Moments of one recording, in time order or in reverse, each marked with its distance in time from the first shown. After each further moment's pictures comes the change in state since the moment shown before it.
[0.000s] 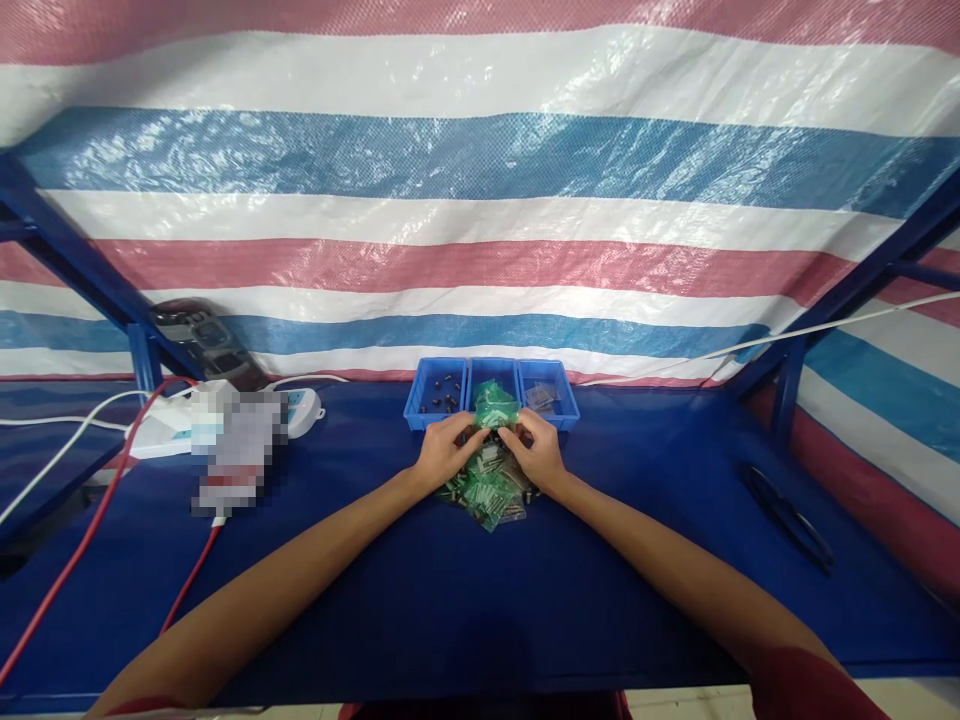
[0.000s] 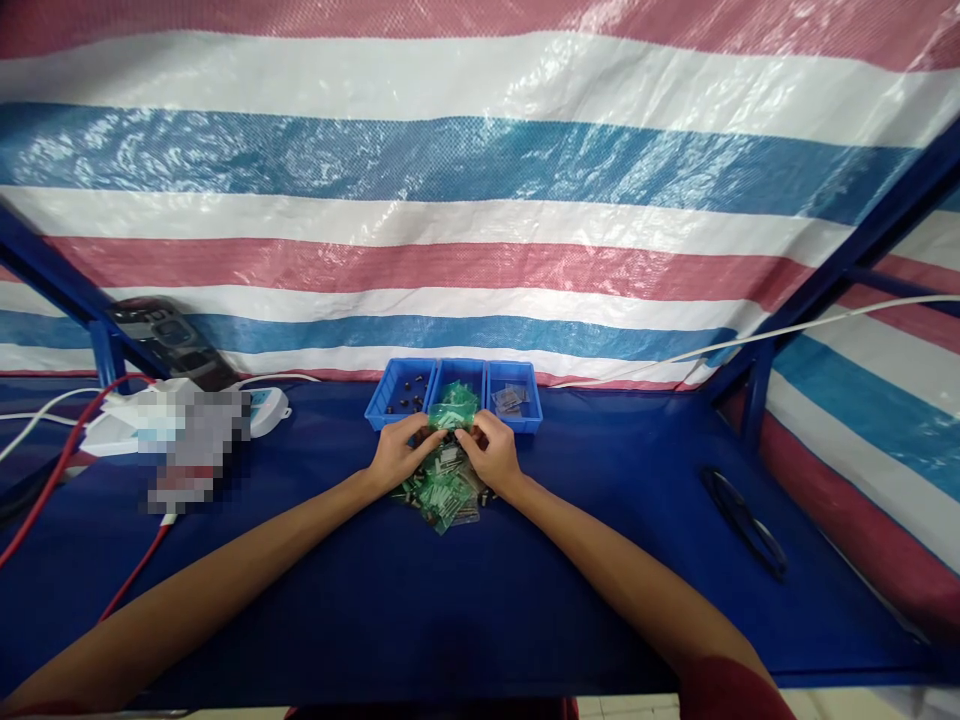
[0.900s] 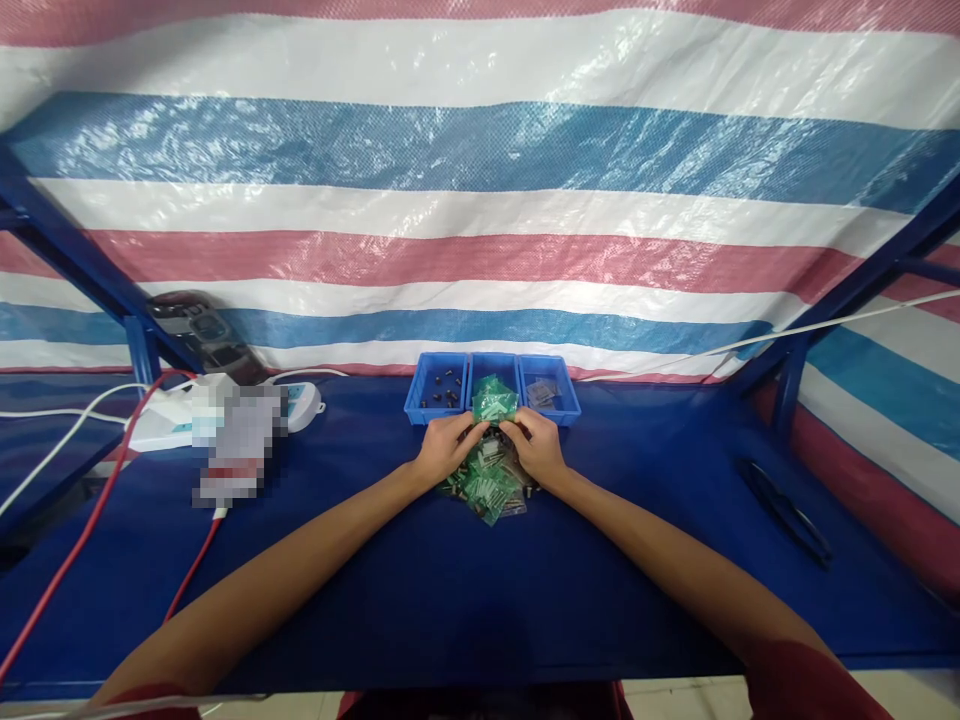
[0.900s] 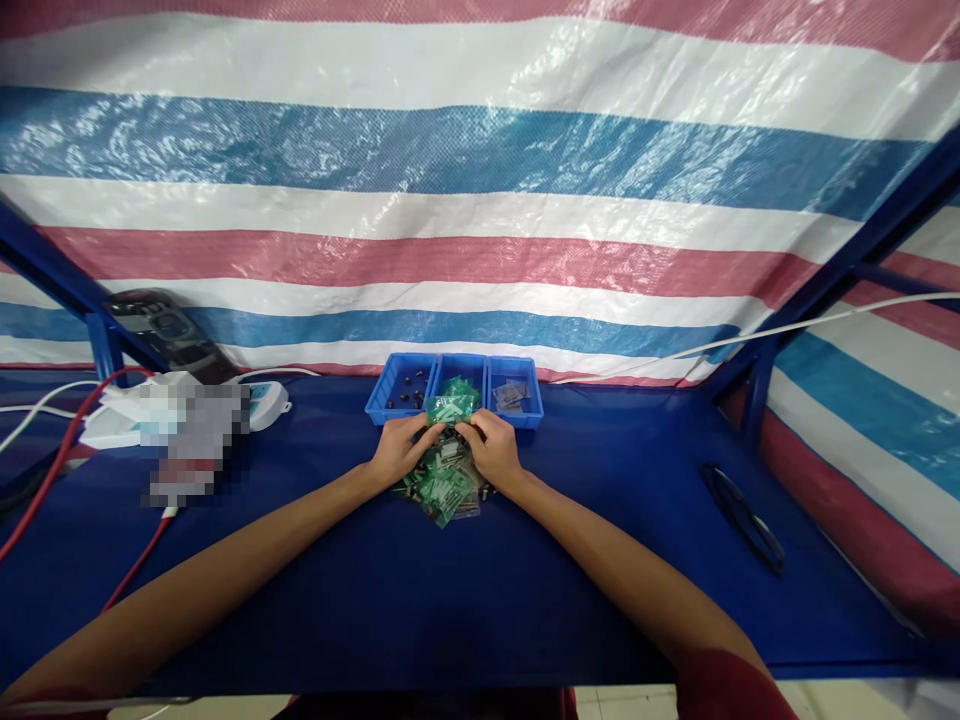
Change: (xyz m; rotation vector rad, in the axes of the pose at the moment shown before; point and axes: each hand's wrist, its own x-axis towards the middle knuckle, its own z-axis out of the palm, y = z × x) left_hand -0.004 -0.005 0.002 0.074 -0.065 -0.015; right_hand -0.001 0.002 0.001 -0.087 -0.011 -0.028
